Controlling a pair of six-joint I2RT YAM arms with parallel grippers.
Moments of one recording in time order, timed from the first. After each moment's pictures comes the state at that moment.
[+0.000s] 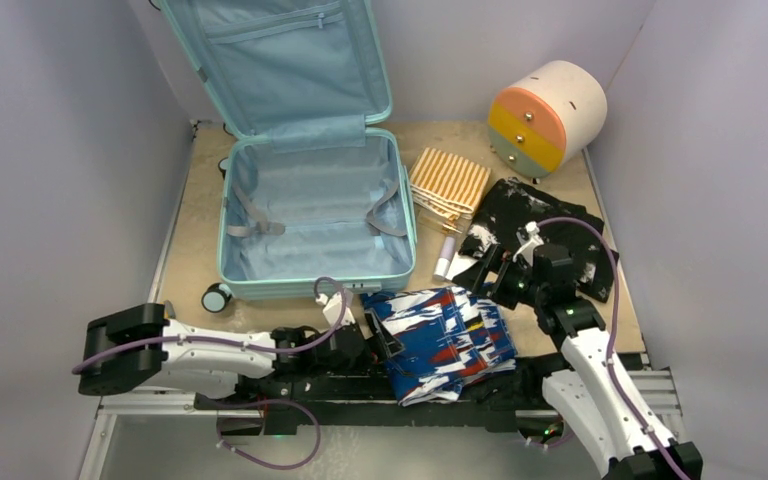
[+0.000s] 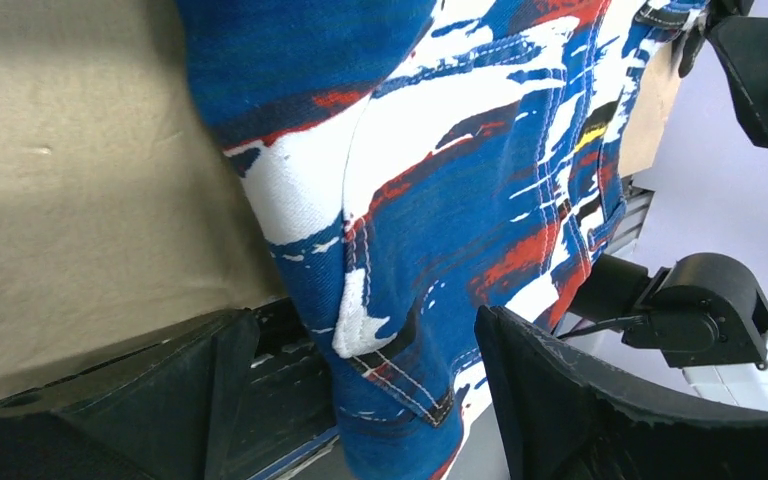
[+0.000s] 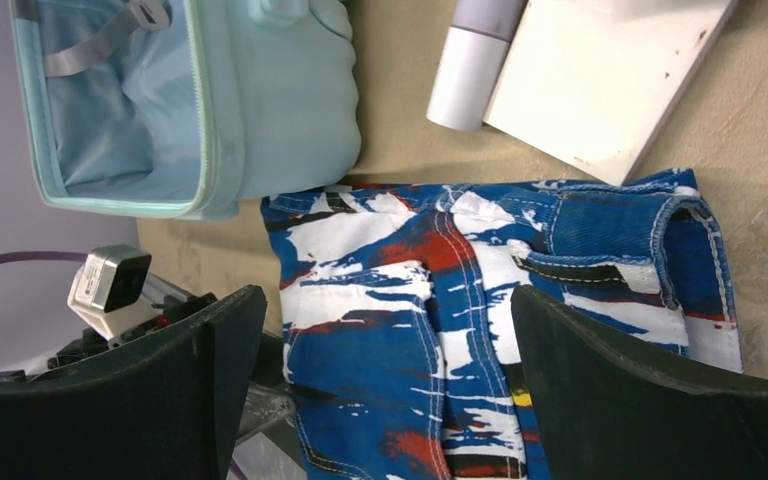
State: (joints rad) left arm -1.37 1.13 0.34 0.06 -0.34 -1.55; right arm 0.20 0.67 0.45 -0.43 -0.45 0.70
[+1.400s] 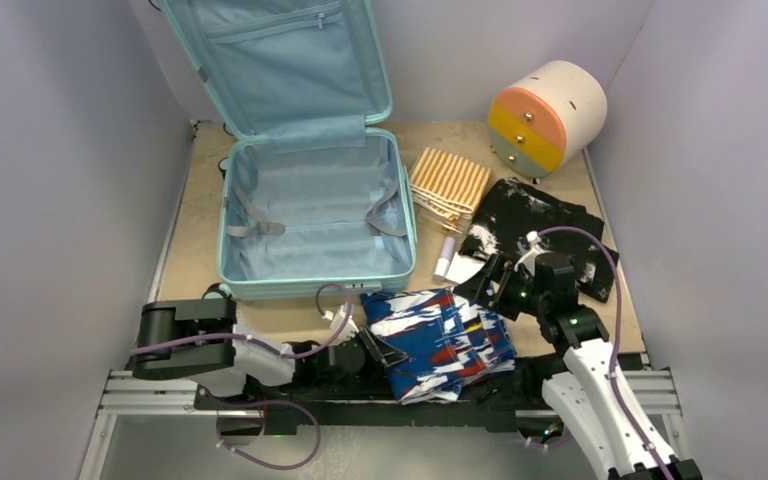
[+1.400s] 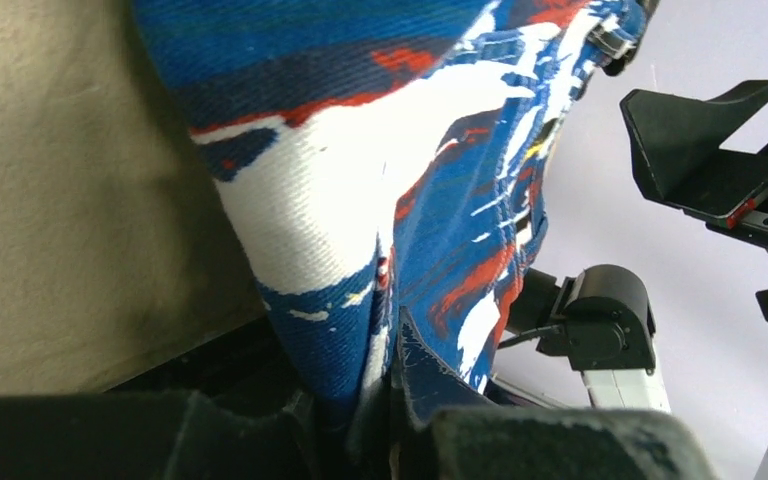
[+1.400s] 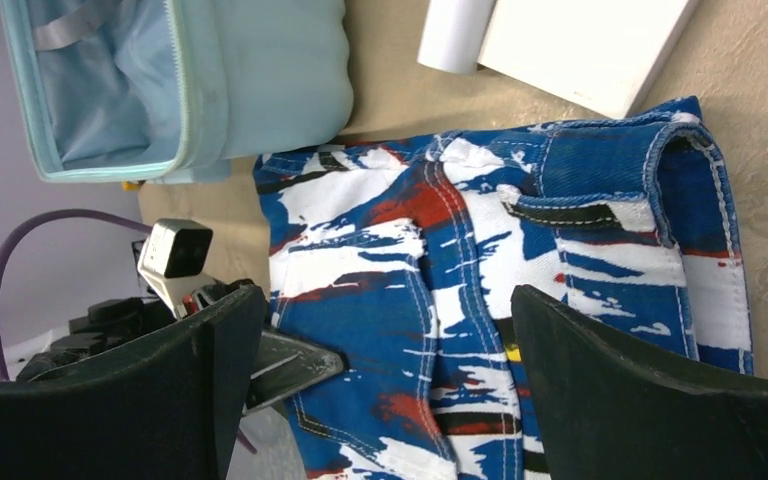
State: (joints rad) left arm -1.44 1.49 0.22 0.69 -0.42 -1.77; right arm 0.20 0.60 0.41 -0.51 -0.47 0.72
